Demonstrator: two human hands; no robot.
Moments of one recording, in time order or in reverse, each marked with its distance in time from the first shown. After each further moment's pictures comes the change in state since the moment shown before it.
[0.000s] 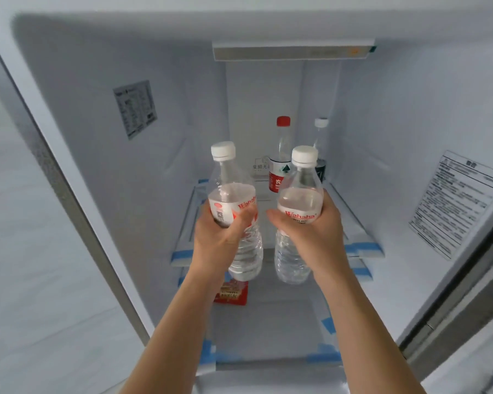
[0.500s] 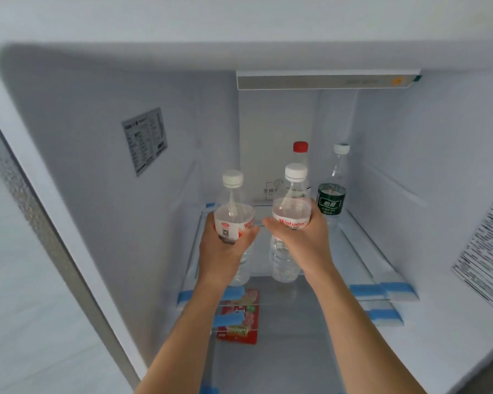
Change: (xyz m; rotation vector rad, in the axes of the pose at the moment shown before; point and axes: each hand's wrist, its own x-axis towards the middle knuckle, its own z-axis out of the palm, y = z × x) left_hand 0.080 -0.040 -0.011 0.152 0.068 -0.021; right_hand 0.084 0.033 0.060 0.046 -0.019 -0.020
